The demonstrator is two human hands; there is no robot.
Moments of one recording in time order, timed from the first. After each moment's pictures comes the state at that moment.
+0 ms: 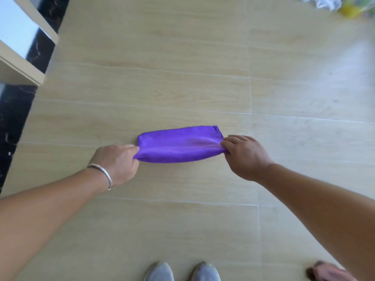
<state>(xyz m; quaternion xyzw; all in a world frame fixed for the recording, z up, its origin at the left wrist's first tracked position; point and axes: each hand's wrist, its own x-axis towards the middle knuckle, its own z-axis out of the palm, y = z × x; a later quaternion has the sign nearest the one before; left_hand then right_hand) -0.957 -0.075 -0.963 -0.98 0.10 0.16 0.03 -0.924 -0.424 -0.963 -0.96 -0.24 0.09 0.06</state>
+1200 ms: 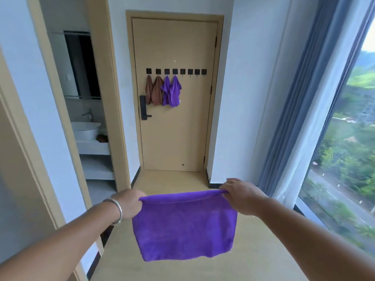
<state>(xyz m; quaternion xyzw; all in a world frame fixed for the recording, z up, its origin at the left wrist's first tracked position) -0.894 -0.088 -0.097 -0.99 0.02 0.07 -0.12 -0.883 -0.437 -0.074 -0.98 -0.19 -0.04 0.03</state>
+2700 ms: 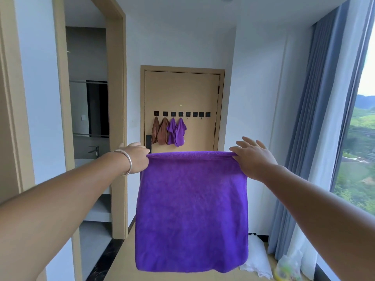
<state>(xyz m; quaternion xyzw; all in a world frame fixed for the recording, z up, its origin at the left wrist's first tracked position) -0.788 -0.094 0.124 -0.99 0.04 -0.13 0.02 -0.791 -0.450 0.126 -0.95 -0.12 -0.28 -0.09</state>
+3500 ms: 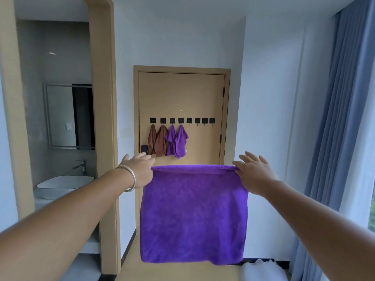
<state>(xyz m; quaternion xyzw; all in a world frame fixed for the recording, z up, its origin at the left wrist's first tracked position) -0.502 -0.035 0.112 -0.98 0.07 -0.16 0.04 -0.512 -0.385 0.105 -0.96 -0.09 -0.25 -0.06</state>
